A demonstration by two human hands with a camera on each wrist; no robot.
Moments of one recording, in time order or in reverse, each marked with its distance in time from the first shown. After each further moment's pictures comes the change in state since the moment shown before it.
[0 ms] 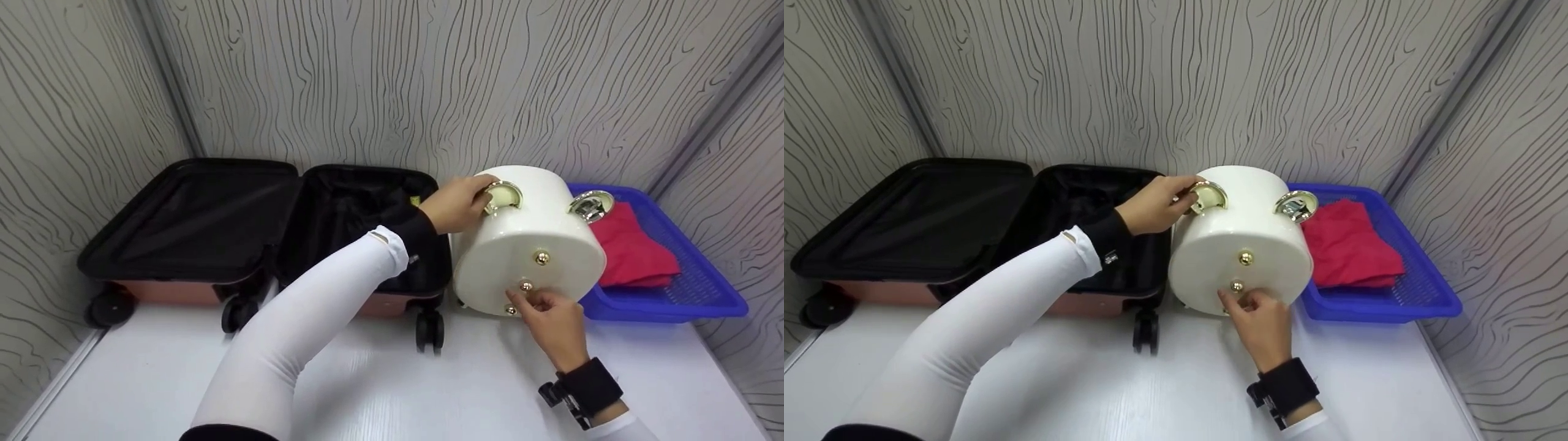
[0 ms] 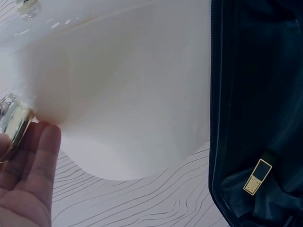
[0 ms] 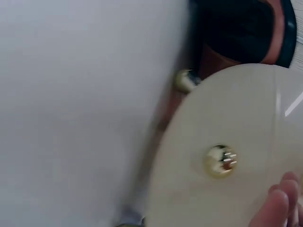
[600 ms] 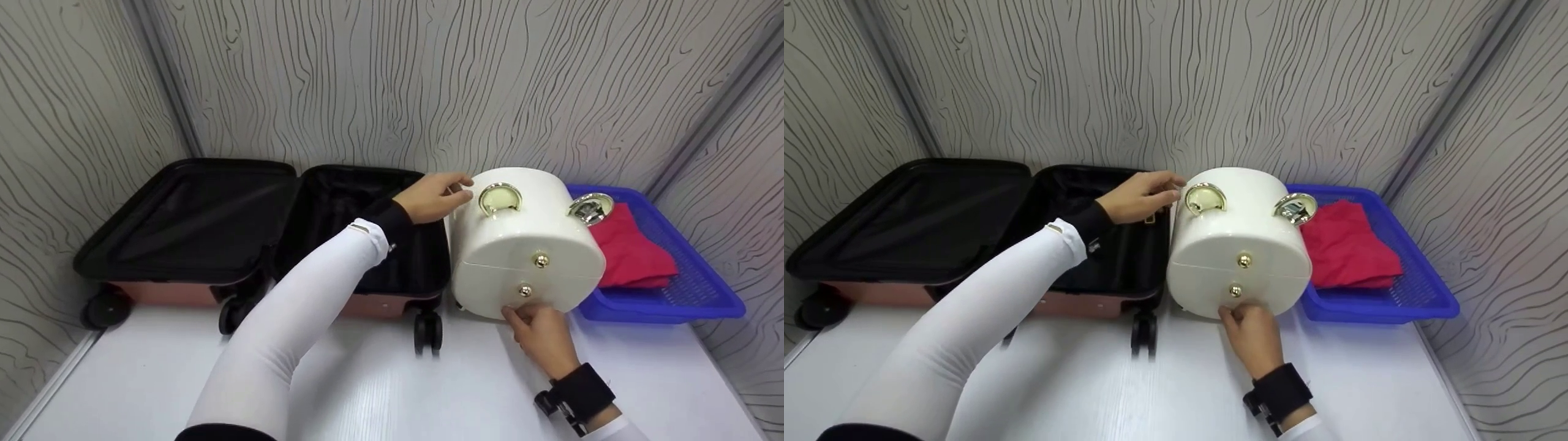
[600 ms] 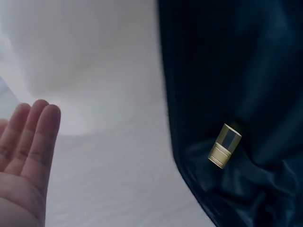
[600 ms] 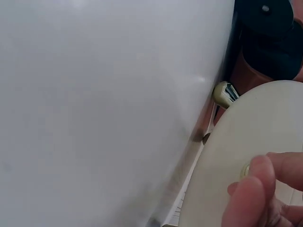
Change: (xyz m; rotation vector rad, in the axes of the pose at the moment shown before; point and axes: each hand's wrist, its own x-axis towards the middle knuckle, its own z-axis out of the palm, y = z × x) left_hand -0.006 -0.046 -0.016 -0.128 -0.111 -0.079; right_hand -0.011 0.010 0.009 -0.072 -0.246 -0.005
